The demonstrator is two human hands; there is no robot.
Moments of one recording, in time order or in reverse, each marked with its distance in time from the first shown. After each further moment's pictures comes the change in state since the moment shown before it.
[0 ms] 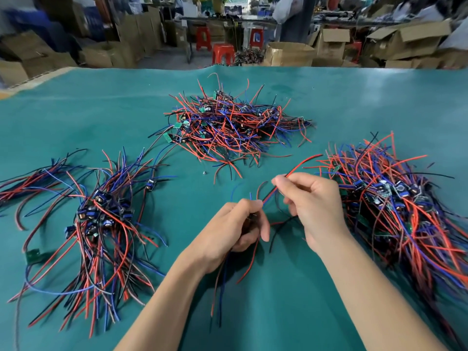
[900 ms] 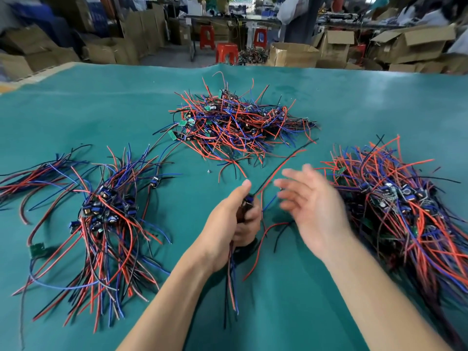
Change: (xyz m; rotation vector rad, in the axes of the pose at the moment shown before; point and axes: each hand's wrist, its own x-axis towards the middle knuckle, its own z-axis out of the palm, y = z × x) left_hand 0.002 0.002 0.001 -0.368 0.062 -0.060; right_hand -0.007 -0.011 0.004 0.421 -0.074 0.330
